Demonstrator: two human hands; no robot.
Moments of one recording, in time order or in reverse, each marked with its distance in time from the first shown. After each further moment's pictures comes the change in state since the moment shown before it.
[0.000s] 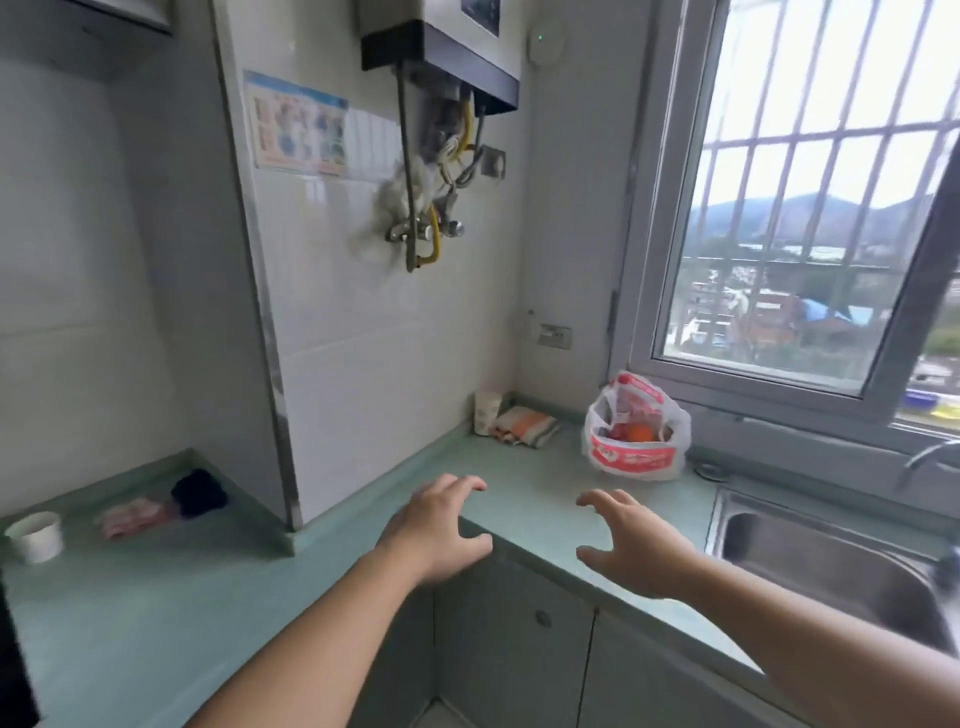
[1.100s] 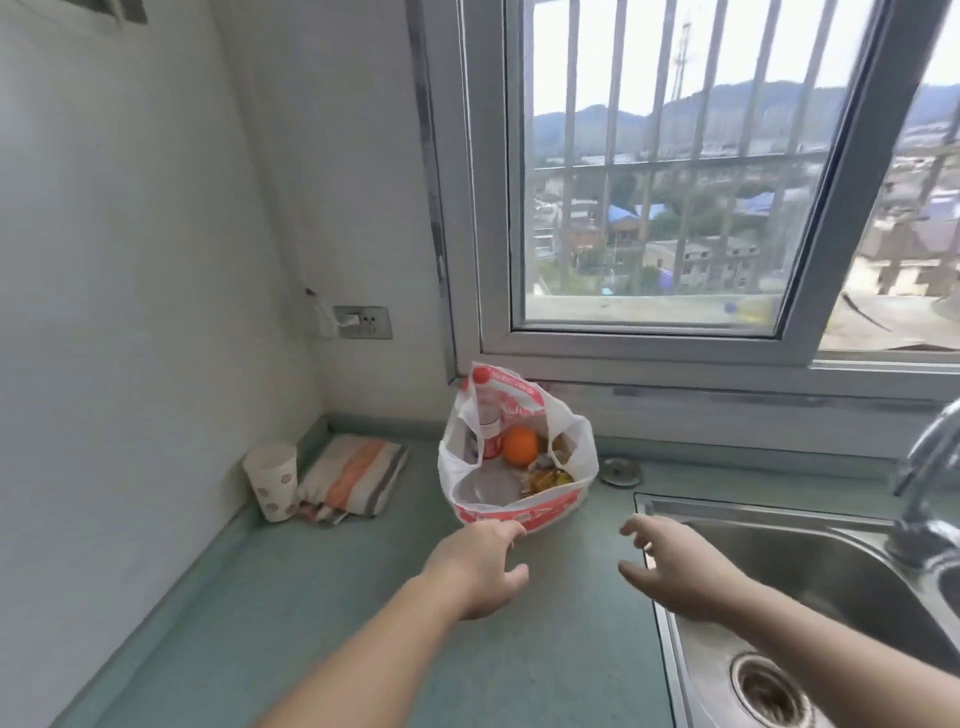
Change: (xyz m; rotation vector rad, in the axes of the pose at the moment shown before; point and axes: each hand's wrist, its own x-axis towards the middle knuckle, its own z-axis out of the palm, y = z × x) left_hand 0.440 0.117 0.250 0.114 -0.517 0.363; right_hand 0.240 0.350 0.006 0.141 0.063 0.530
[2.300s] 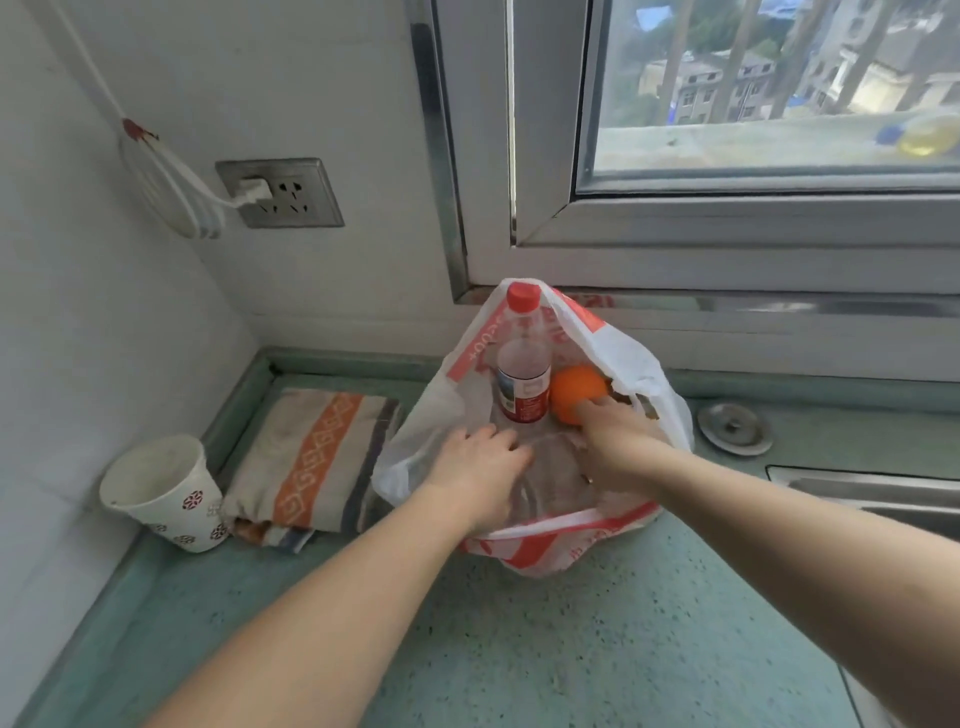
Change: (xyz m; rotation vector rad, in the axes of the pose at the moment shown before) left_hand 0.271 -0.161 0.006 0.506 -0.122 0.228; right_hand 0.347 -0.045 0.101 -0.199 -0.172 0.138
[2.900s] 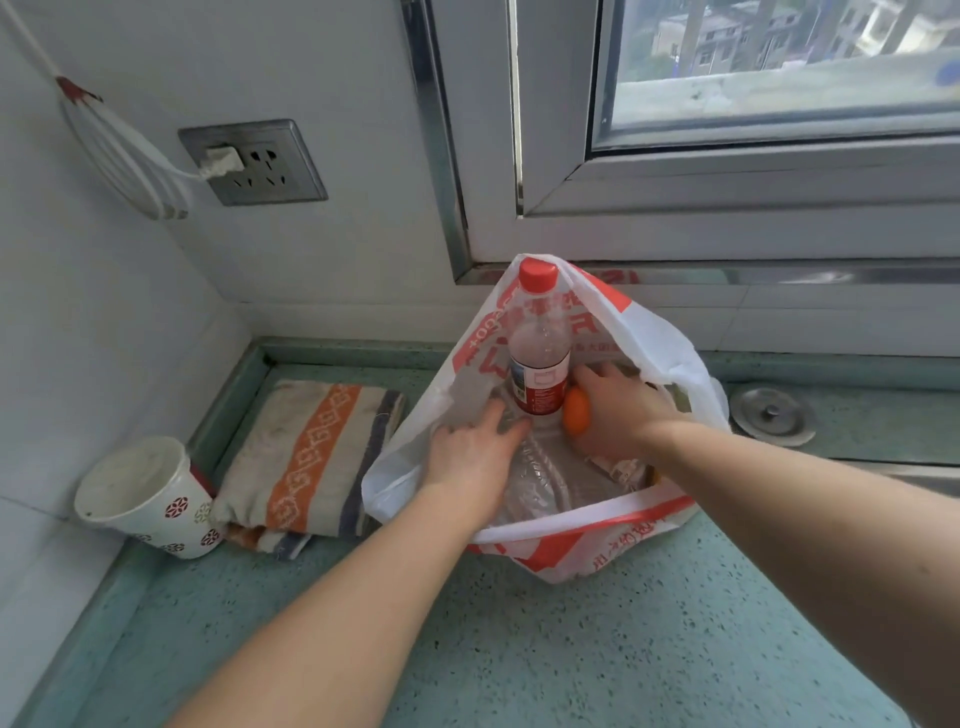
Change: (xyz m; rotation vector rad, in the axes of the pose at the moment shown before) left_hand 0.025 -0.016 0.037 0.013 -0.010 -0.206; right_hand 0.049 0.006 0.017 0.031 0.012 -0.047
